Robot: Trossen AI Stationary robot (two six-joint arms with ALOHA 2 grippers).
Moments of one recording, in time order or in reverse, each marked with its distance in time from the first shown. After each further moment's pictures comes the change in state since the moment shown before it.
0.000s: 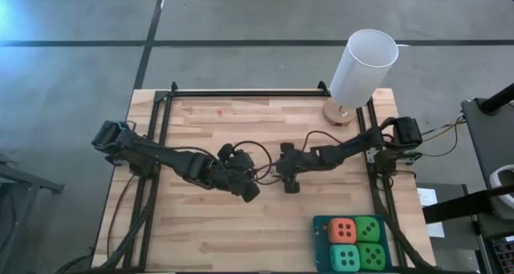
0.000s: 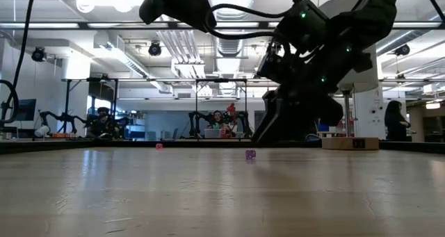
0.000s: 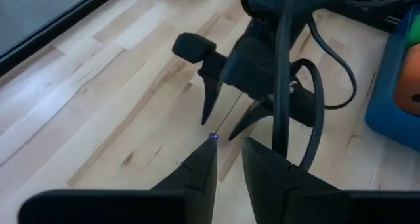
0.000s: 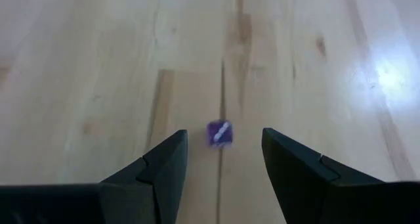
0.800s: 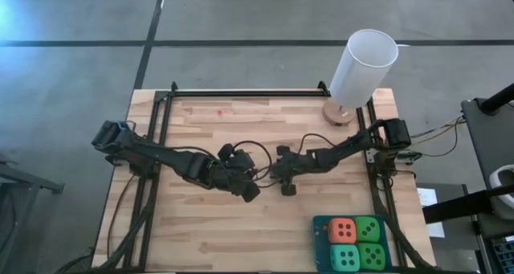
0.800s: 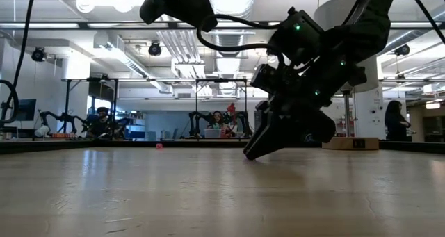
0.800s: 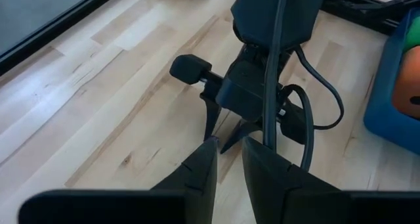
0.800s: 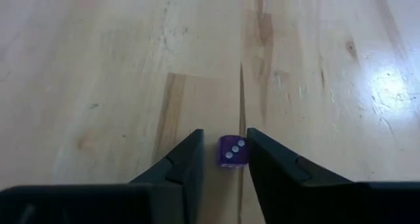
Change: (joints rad) left arm 0.000 0.000 0.000 0.008 0.000 0.000; right arm -0.007 0.112 0.011 0.114 -0.011 -0.011
